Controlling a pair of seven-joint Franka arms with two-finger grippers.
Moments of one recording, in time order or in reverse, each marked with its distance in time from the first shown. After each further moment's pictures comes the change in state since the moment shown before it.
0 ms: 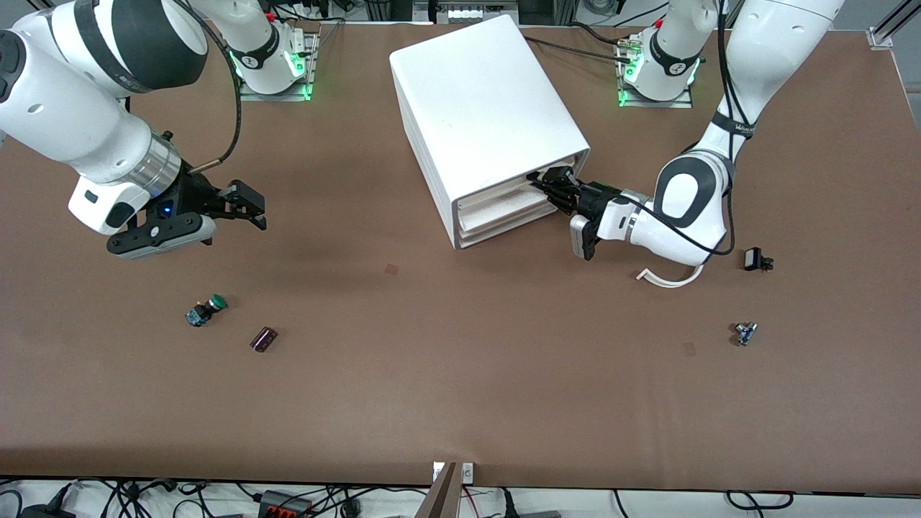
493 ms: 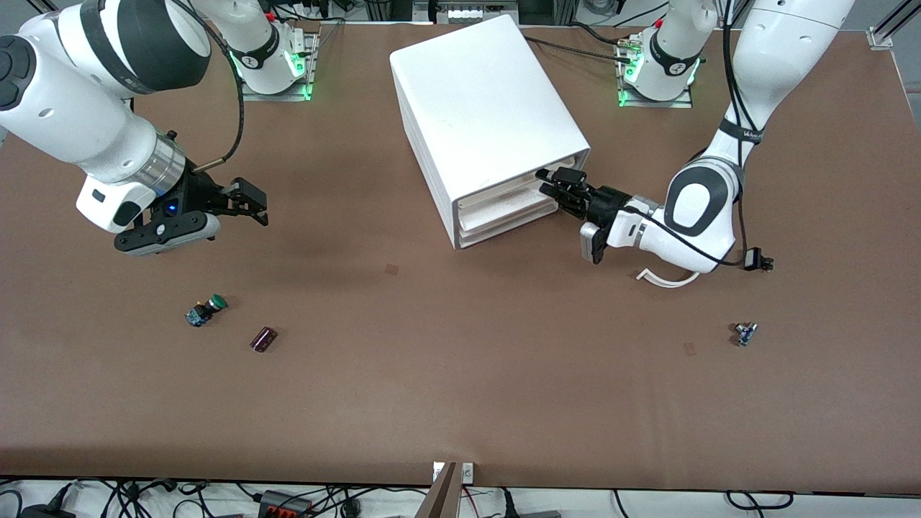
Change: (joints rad) left arm 0.002 0.019 0.032 0.015 0.002 -0.063 -0.035; right arm -0.003 -0.018 0.000 -0.039 0.000 0.000 0.000
